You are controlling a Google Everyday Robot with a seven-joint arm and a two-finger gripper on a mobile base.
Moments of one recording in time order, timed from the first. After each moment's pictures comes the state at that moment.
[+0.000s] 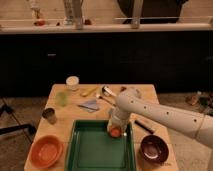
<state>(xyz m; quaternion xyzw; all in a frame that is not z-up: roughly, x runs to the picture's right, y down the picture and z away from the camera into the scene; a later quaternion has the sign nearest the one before) 0.056 0.220 0.792 -0.22 -0.33 -0.60 0.70</state>
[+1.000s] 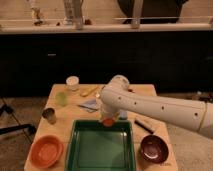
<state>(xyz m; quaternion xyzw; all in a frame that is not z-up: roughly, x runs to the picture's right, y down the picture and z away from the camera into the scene) 0.009 0.147 0.741 -0.16 -0.25 -0.68 0.67</state>
